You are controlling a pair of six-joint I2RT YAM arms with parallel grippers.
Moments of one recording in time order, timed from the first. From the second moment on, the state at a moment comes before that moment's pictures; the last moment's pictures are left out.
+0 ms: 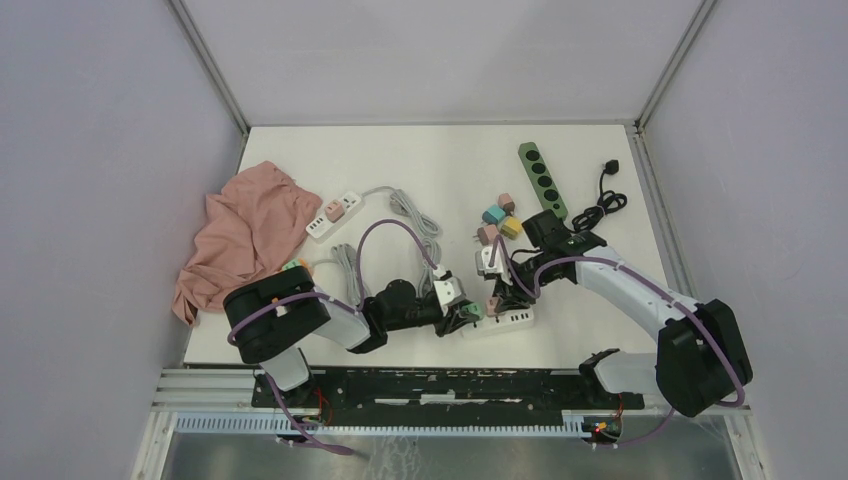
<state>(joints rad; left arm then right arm) -1.06 1.66 0.38 1.09 0.26 -0.02 0.46 1.29 0.80 -0.73 -0.78 -0.98</state>
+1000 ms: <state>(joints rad) -1.06 1.66 0.38 1.08 0.26 -0.02 0.36 1.27 0.85 -0.81 -0.91 -1.02</state>
